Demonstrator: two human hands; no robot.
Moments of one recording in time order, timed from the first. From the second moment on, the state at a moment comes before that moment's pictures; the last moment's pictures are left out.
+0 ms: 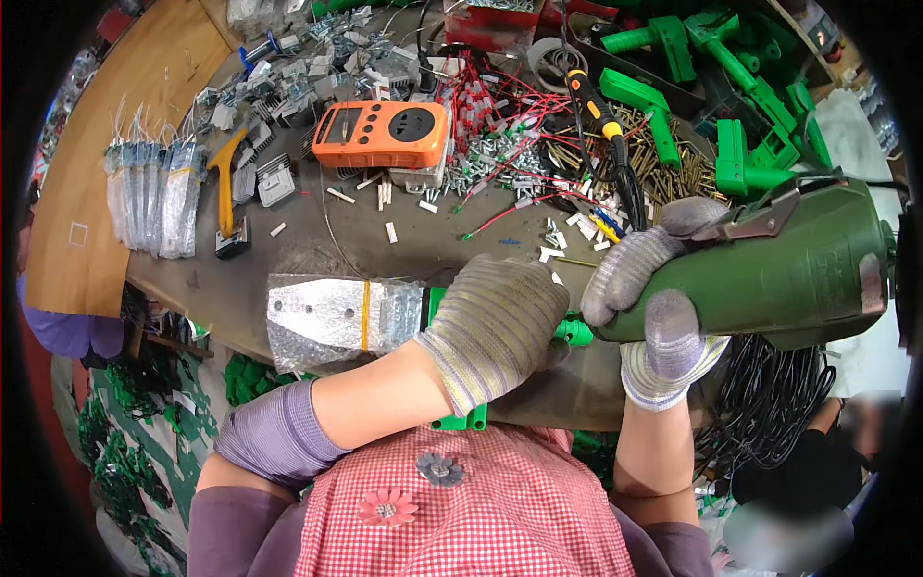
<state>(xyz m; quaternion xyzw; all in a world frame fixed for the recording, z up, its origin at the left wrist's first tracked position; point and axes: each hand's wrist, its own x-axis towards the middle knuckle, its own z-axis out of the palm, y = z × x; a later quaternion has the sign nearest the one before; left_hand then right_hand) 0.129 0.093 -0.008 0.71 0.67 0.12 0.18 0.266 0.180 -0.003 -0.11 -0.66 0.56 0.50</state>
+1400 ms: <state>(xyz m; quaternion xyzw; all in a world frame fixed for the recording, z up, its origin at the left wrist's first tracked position) 0.072 0.079 -0.006 0.73 0.59 0.32 0.14 0.274 0.118 0.039 0.04 -0.63 0.66 0.40</state>
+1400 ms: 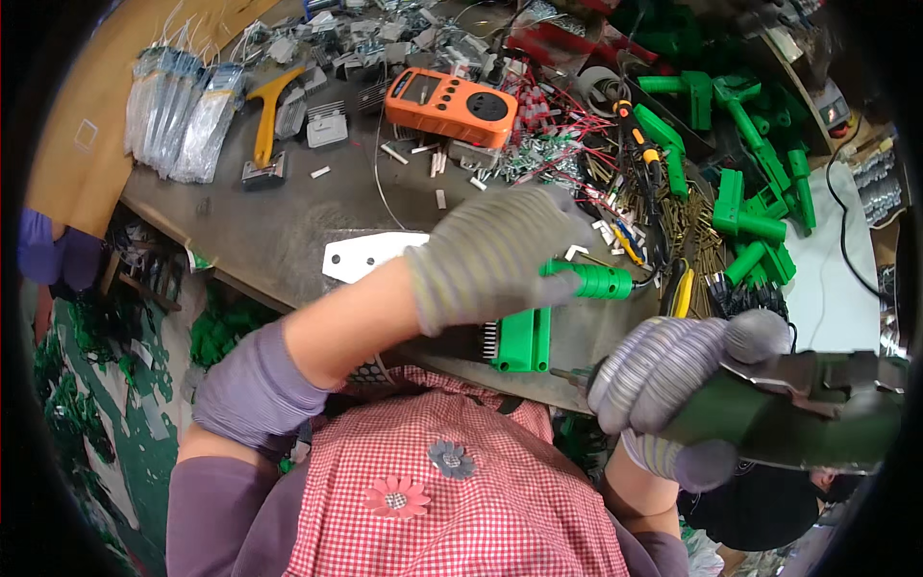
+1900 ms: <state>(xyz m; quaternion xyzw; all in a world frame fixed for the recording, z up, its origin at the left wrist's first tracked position) 0.059 0.037 -0.040 0.75 0.57 0.32 0.10 0.280 0.112 0.012 -0.06 -0.61 0.71 0.35</state>
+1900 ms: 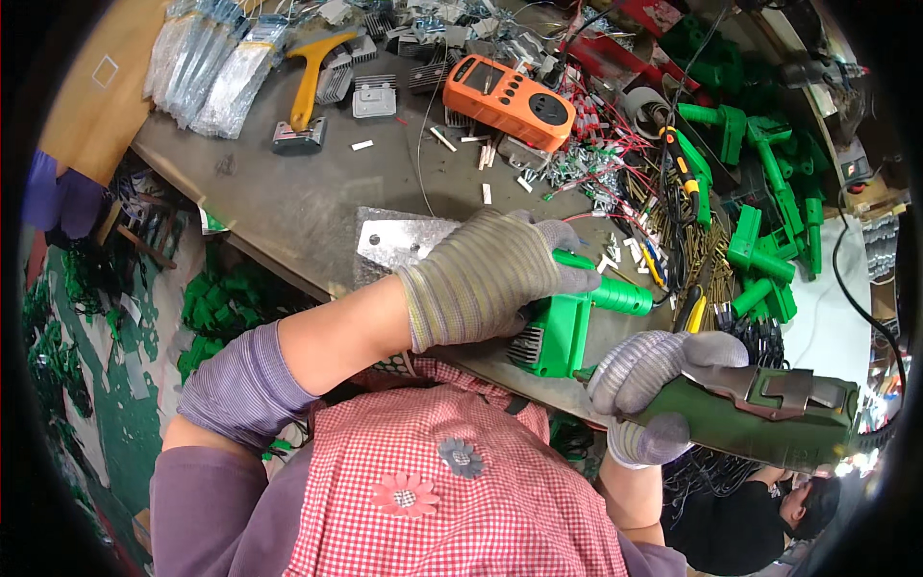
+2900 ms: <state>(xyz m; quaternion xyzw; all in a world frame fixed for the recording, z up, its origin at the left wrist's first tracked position) 0.091 0.006 -0.043 0.79 0.57 0.24 0.05 0.240 0.121 0.061 0.06 -0.71 0.63 0.30</state>
